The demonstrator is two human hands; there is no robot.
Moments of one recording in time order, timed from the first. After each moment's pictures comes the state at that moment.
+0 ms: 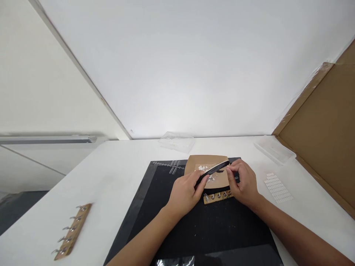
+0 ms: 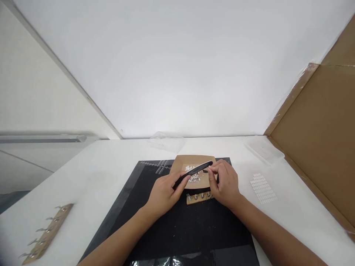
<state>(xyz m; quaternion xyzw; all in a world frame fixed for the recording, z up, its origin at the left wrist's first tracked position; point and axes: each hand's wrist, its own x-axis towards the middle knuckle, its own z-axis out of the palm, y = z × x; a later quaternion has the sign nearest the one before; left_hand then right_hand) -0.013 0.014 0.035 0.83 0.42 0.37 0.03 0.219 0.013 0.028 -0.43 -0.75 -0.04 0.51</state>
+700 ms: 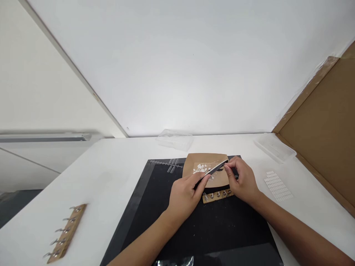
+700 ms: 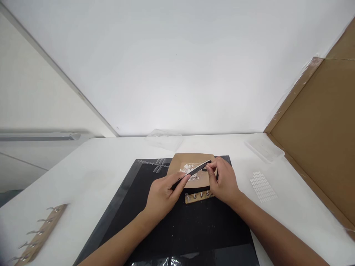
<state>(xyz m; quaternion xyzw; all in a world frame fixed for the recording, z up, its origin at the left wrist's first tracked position) -0.003 0.005 0.039 0.78 0.44 0.43 0.08 0.221 0.017 0.032 -0.47 -0.74 0.06 0.48</state>
